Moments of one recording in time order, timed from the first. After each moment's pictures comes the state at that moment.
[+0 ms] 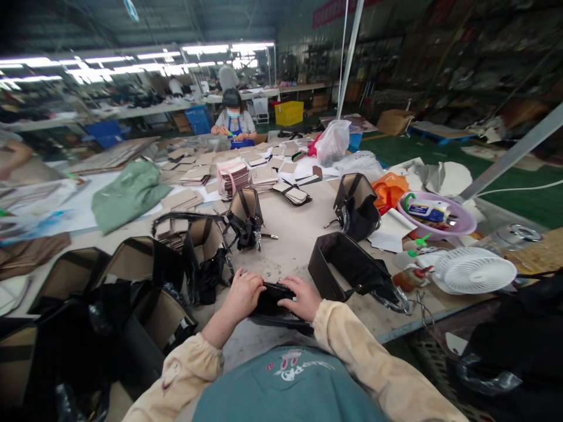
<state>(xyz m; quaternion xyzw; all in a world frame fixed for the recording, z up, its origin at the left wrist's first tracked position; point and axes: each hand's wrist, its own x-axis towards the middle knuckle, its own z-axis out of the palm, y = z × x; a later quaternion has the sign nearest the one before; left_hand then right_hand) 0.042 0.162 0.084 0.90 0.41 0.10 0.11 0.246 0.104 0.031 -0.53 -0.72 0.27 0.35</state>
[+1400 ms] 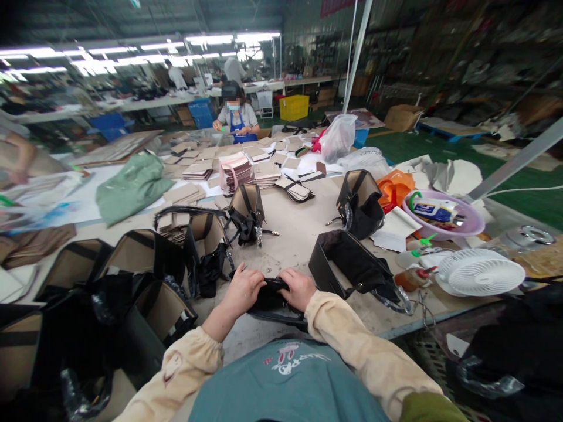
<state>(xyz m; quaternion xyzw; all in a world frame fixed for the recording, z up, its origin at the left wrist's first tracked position) 0.043 0.161 0.083 0.90 0.40 0.11 0.12 0.238 0.118 0.030 -0.56 -0.77 0.16 0.26</state>
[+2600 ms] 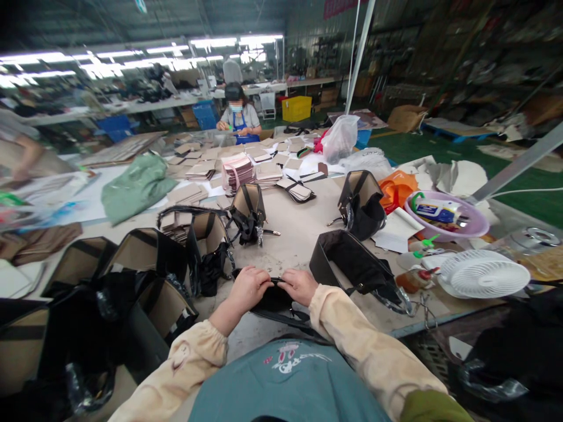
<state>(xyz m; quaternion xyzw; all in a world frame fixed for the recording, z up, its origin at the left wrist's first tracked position) 0.055 0.163 0.079 0.91 0.38 0.10 0.13 0.253 0.130 0.035 -0.47 -0.82 0.19 0.27</state>
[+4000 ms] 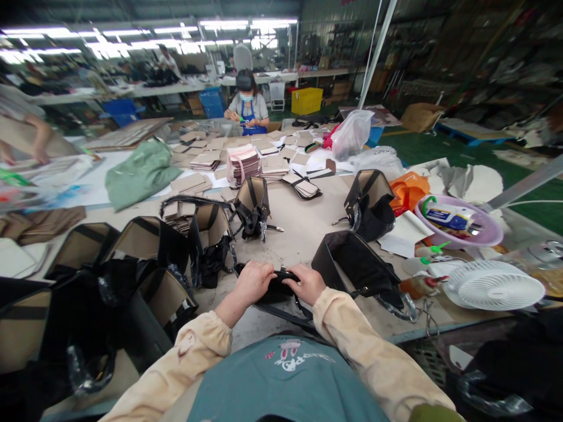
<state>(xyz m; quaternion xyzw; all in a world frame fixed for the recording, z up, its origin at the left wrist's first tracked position) 0.067 0.169 0.081 0.90 0.42 0.07 0.11 0.258 0.128 0.024 -0.54 -0.76 0.17 0.31</state>
